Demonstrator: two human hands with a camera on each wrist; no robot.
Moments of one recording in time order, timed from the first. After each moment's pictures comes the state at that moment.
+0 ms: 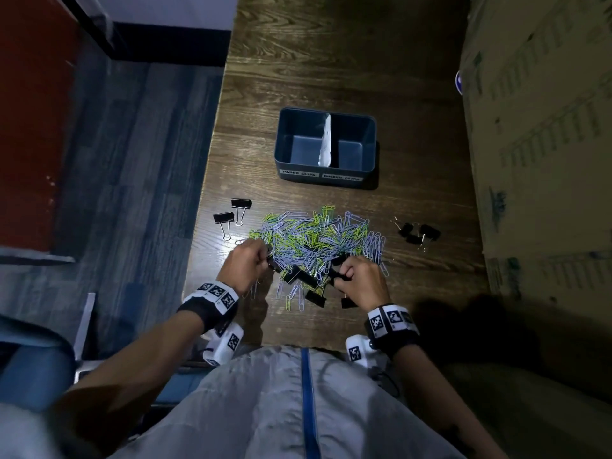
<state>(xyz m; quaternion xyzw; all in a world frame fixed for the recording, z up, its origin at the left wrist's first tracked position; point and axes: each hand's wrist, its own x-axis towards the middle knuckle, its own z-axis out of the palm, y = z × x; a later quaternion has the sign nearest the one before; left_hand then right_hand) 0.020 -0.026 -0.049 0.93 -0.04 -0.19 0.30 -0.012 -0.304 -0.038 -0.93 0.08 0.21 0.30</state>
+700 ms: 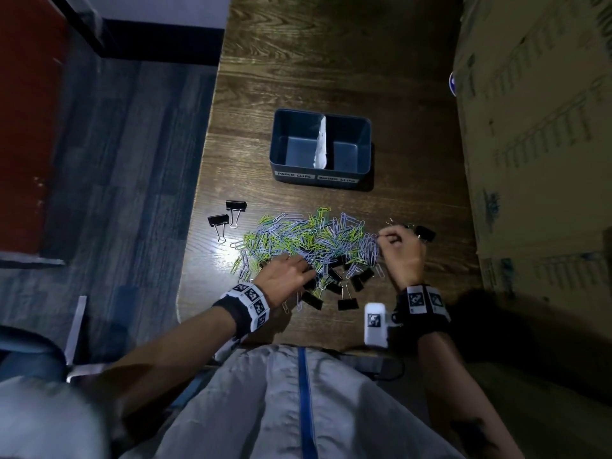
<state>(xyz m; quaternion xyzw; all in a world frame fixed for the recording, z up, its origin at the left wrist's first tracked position) 0.016 -0.099 -0.038 0.89 -0.41 -0.21 -0.05 0.039 -0.361 -0.017 -0.87 0.25 0.06 0.41</state>
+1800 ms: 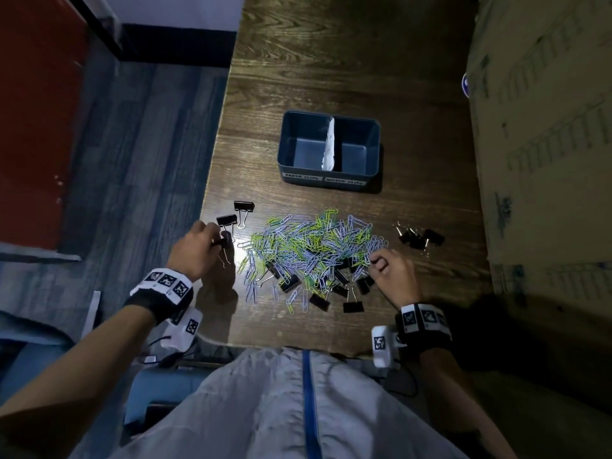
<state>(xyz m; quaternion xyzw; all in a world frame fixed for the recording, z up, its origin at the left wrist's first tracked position) 0.047 0.056 -0.027 0.97 0.02 -0.20 0.14 0.007 -0.367 -0.056 -0.93 0.08 0.14 0.33</state>
